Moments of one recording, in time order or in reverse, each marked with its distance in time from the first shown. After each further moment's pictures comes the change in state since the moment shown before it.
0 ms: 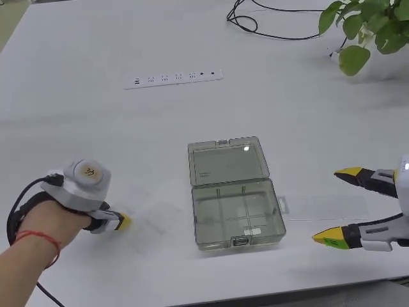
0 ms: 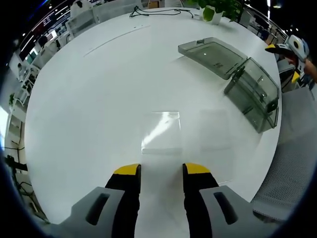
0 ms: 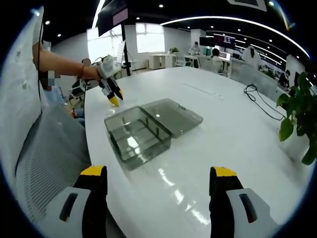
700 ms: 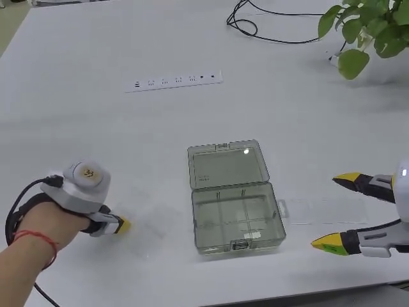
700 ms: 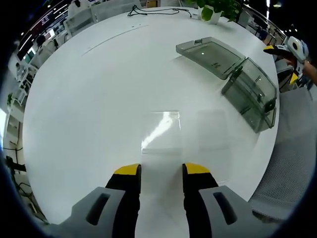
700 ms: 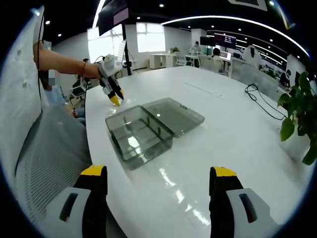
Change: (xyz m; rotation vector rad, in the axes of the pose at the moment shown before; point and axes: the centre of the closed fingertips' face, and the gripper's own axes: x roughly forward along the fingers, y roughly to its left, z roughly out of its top) left arm -0.001 -0.004 0.000 -0.001 0.005 -0.026; right arm 0.002 0.003 -0.001 -0.001 0.005 0.007
